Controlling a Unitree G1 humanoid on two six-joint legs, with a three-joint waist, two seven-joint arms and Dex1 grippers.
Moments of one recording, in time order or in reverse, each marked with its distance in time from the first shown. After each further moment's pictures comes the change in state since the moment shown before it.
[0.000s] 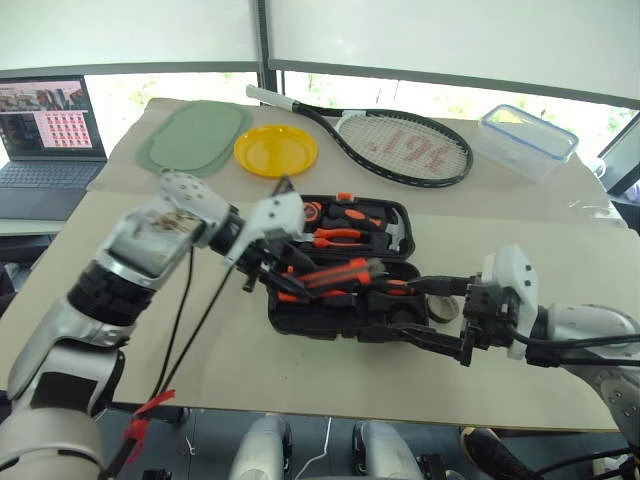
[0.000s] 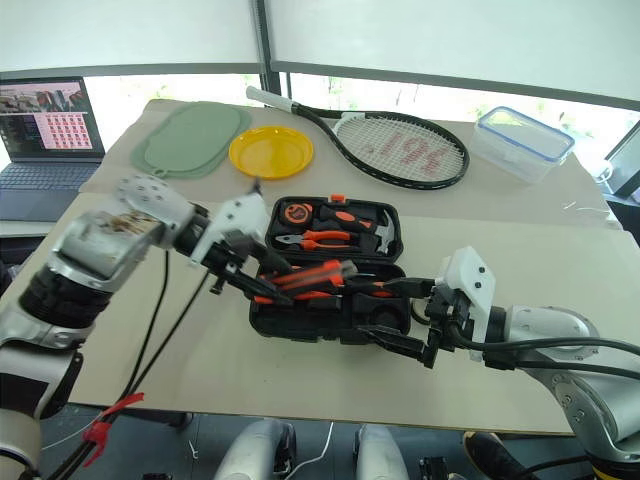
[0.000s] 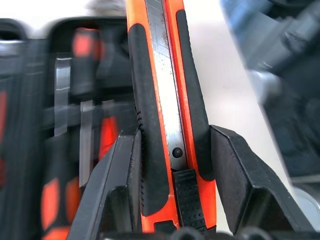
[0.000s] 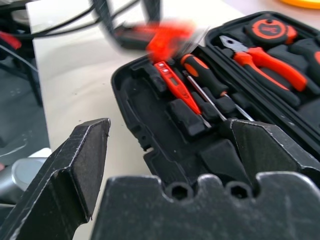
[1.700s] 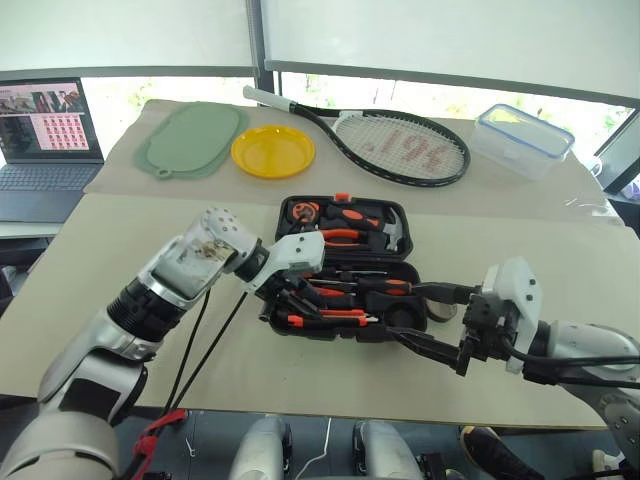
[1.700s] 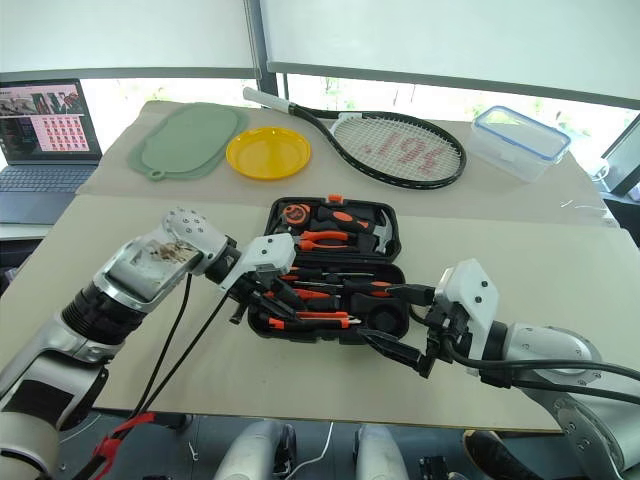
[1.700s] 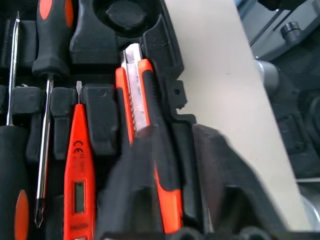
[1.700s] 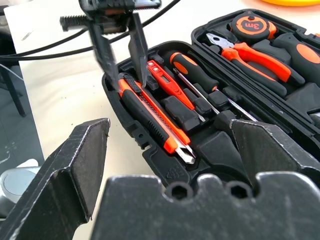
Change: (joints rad) left arm 0.115 -0.057 0.000 0.003 0.055 0.020 0.034; right arm 0.048 0.030 -0.018 -0.061 0.017 0.006 -0.092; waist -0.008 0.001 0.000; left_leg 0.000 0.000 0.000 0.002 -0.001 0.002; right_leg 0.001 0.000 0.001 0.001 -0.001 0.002
